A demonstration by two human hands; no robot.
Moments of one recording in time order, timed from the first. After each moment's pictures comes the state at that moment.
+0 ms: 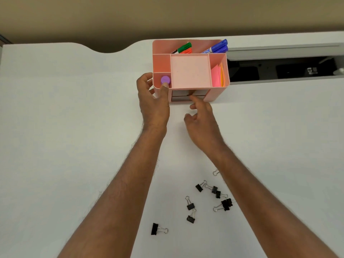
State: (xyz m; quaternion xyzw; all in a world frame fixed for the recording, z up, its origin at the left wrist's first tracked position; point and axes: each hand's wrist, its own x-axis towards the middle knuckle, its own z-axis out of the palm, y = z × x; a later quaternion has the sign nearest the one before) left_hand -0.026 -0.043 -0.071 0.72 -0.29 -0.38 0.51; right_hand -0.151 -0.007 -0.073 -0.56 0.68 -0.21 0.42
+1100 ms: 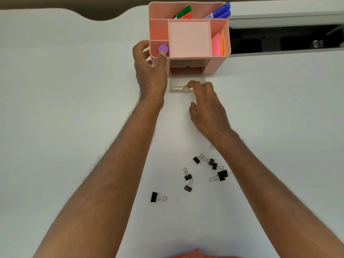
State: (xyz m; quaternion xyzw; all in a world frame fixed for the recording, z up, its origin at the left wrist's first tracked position) left_hand -0.024 -0.047 -0.075 0.72 -0.30 -0.38 0.50; right_hand -0.173 0.022 -0.093 -0.74 0.63 -0.10 0.21
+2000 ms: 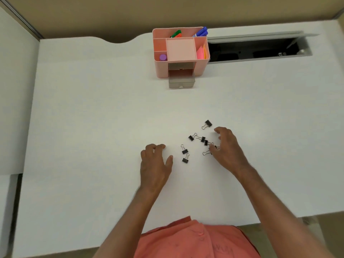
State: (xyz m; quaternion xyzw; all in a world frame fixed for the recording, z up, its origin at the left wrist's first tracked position) left_hand -0.029 0.262 -0.085 0.77 -0.55 -0.31 0.11; right_hand -0.274 0.197 -0.085 -0.63 0.69 -0.10 0.33
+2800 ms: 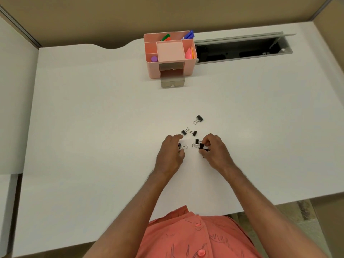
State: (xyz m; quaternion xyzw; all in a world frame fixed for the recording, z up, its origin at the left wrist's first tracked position) left_hand -0.077 0.251 -0.084 0.67 -0.63 -0.37 0.15; right_hand -0.268 0.235 -0.091 -0.58 0.71 -0.14 0.38
